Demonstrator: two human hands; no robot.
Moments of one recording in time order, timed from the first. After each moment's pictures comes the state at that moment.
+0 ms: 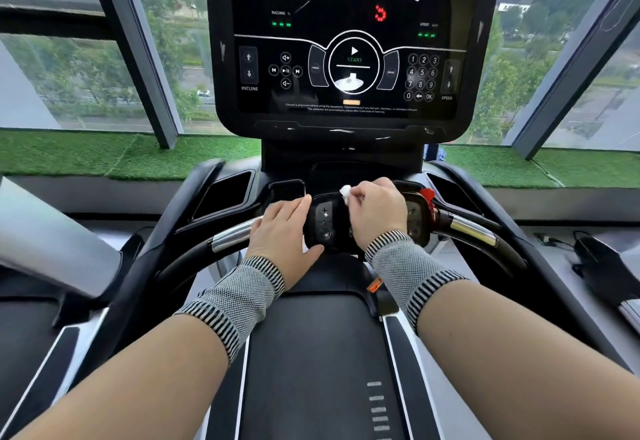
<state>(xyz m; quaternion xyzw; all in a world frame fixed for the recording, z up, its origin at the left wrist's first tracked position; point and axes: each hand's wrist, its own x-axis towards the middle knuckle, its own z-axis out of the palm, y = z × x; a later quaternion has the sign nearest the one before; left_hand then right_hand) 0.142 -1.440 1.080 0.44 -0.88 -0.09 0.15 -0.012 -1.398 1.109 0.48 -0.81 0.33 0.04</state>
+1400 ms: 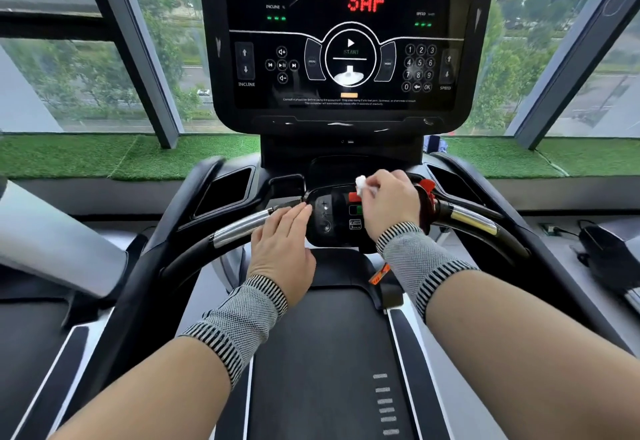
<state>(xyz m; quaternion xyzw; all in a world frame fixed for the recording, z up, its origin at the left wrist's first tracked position) 0.150 -1.412 1.068 0.45 -0.87 -0.11 0.19 -0.025 -1.389 1.110 0.44 -0.83 0.35 0.02</state>
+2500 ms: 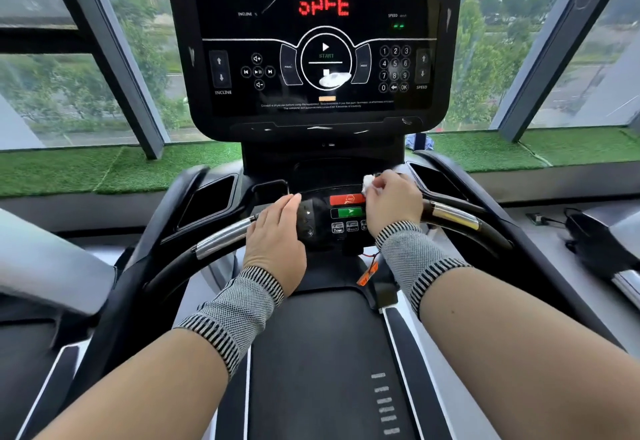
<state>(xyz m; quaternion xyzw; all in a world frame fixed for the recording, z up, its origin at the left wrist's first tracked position) 0.126 -1.420 1.081 0.44 -0.86 -0.13 0.23 -0.046 -1.378 1.117 0.36 -0.87 0.35 0.02</state>
